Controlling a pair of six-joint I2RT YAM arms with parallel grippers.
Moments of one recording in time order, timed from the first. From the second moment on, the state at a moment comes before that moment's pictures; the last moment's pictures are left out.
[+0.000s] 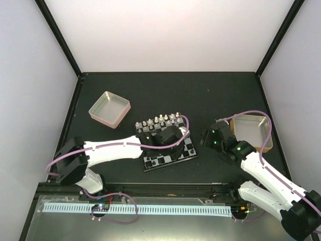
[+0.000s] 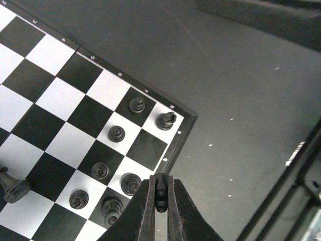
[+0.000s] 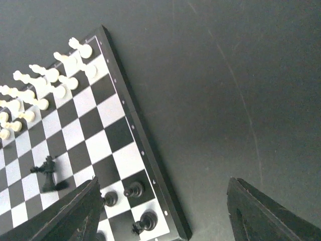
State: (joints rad) left arm -1.11 1.50 1.03 -0.36 -0.01 -0.44; right arm 0.57 0.87 0.59 -0.54 0.14 0.77
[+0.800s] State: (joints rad) left arm -1.15 1.75 1.09 -0.32 -0.10 -0.36; right arm 0.56 0.82 0.58 -0.59 0.10 0.80
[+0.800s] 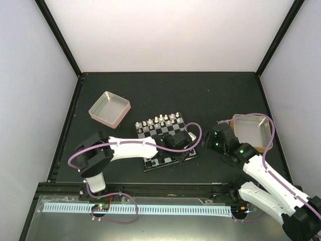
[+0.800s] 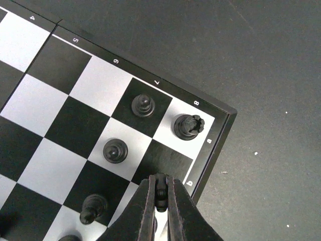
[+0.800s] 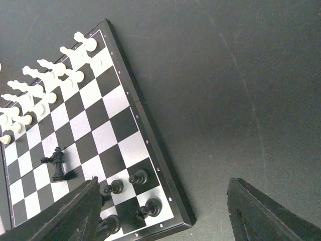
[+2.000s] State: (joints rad) left arm -1.15 1.81 1.11 -0.28 -0.08 -0.33; right arm 0.56 0.78 0.57 -0.59 0.10 0.81
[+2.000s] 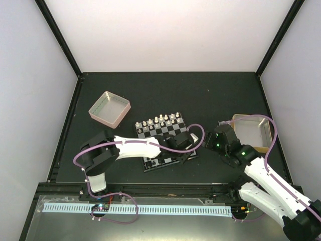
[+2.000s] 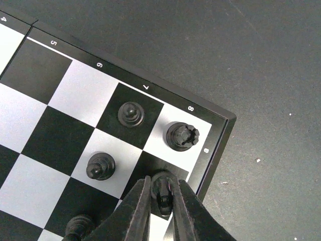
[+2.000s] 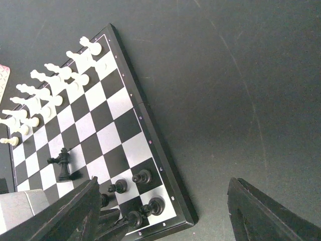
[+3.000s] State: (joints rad) left arm -1.11 1.64 1.09 -0.31 -0.10 -0.37; right arm 0.56 0.75 0.55 -0.59 0.06 0.80
